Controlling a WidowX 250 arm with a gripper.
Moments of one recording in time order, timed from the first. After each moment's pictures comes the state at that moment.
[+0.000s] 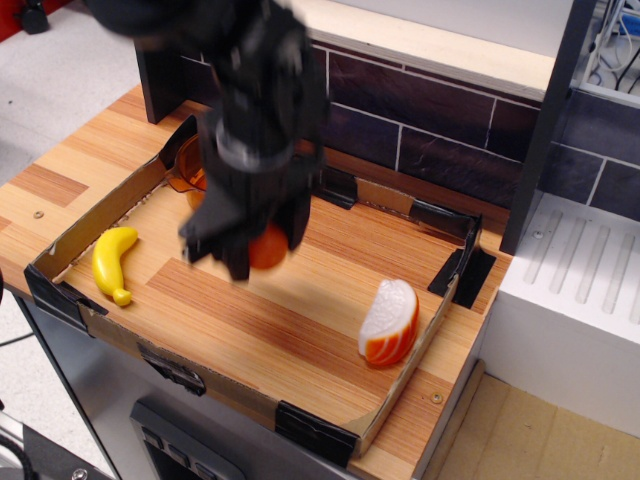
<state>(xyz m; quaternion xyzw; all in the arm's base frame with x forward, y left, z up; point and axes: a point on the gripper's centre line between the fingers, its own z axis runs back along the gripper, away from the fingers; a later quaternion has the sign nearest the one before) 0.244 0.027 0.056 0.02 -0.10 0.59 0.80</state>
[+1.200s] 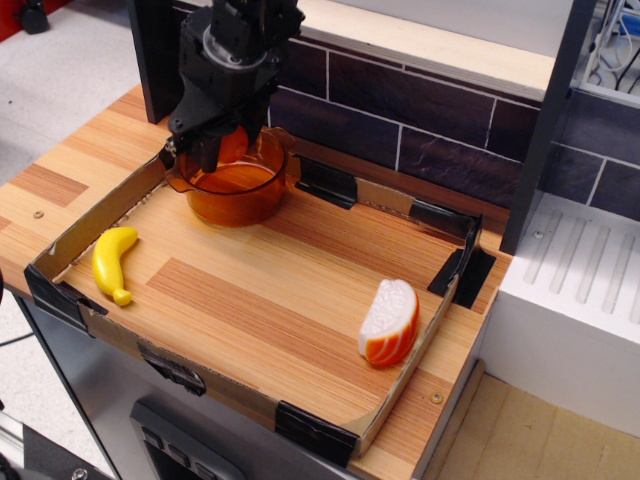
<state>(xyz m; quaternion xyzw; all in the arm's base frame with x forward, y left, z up) 0.319 0.103 0.050 0.09 -0.17 0.63 0.75</state>
